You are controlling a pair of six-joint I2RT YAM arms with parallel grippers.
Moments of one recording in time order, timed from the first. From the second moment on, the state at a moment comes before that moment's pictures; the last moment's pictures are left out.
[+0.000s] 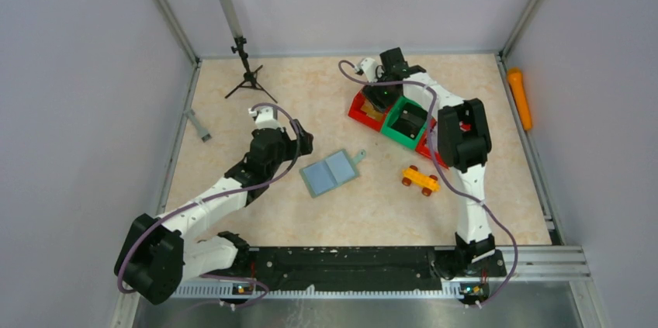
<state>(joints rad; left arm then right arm) -0.53 1.12 0.55 0.17 -0.25 -0.60 0.36 2.25 1.85 -0.57 -0.15 -0.55</state>
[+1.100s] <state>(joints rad) -0.52 1.14 0.55 0.15 -0.14 -0.59 0.62 1.59 1.29 -0.26 0.15 0.07</state>
